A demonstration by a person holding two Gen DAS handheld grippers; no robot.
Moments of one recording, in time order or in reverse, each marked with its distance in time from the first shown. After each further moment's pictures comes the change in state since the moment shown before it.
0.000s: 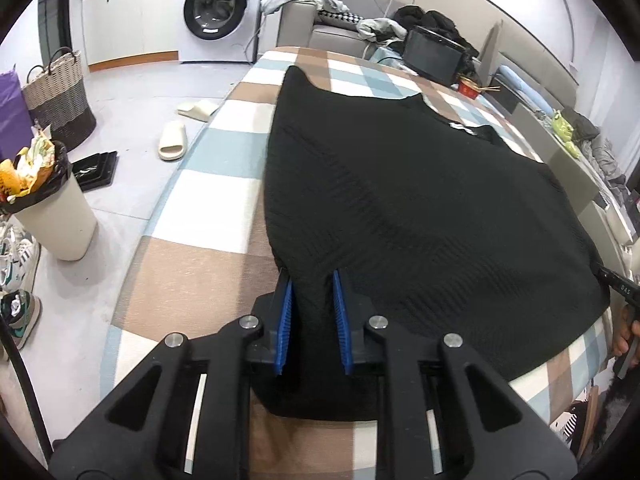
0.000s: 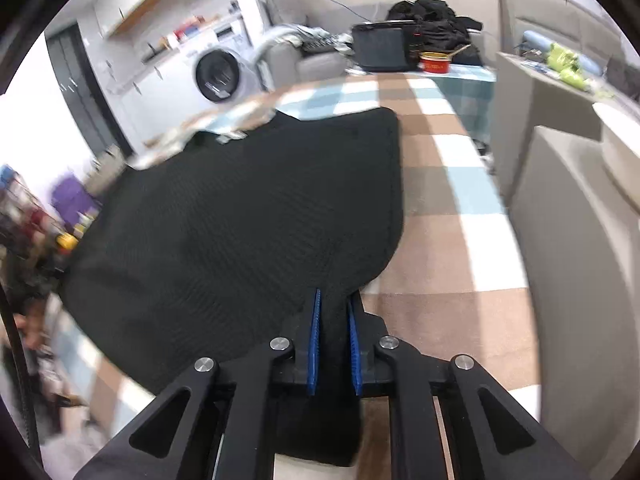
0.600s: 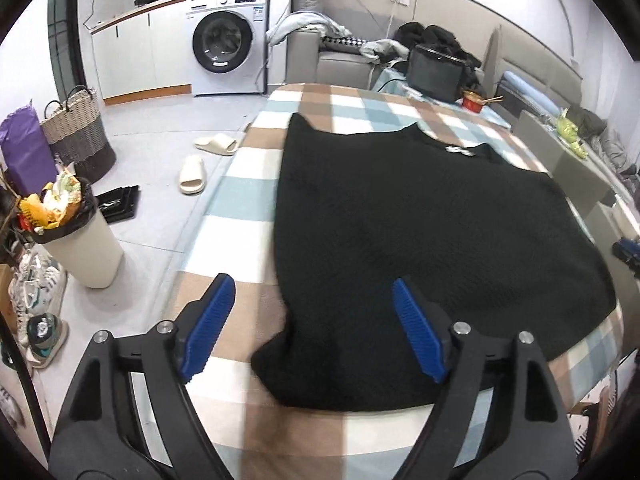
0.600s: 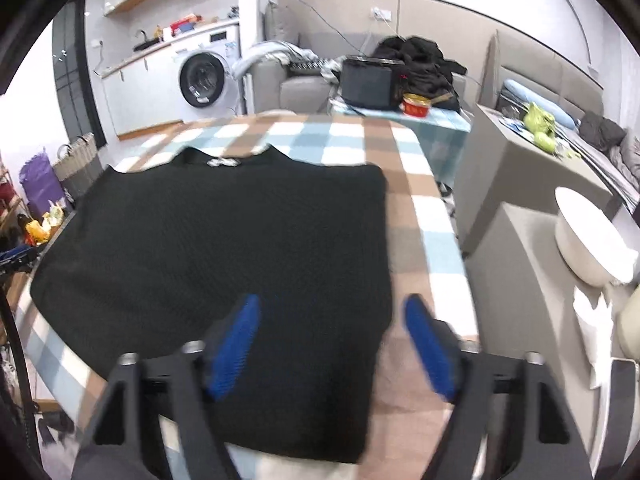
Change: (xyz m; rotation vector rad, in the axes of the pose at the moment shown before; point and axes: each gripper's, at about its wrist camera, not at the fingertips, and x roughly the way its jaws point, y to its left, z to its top) left arm -0.047 -0.026 0.008 0.057 -0.103 0.065; right arm -0.041 0.055 0.028 -0.108 -0.135 -0.095
